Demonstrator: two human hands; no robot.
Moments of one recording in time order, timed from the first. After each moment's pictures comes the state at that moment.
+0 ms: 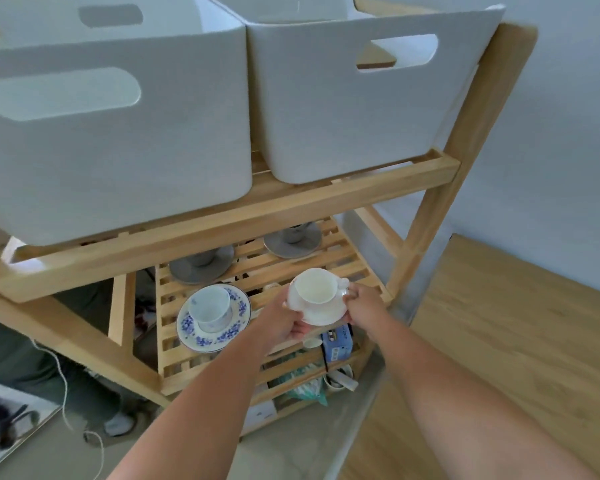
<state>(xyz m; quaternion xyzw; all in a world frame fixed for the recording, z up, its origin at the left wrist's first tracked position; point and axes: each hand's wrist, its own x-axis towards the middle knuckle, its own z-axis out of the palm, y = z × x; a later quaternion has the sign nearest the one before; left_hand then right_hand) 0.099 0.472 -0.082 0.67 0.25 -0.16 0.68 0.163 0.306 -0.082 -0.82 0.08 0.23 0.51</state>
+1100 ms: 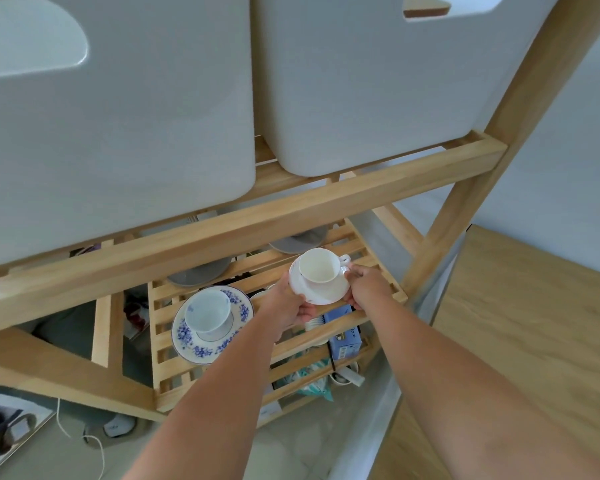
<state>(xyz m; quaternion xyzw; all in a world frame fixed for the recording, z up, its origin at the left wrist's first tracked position) 0.134 0.481 -0.077 0.64 0.32 -0.14 0.68 0.209 0.333 -0.104 -0.83 0.15 0.20 0.50</state>
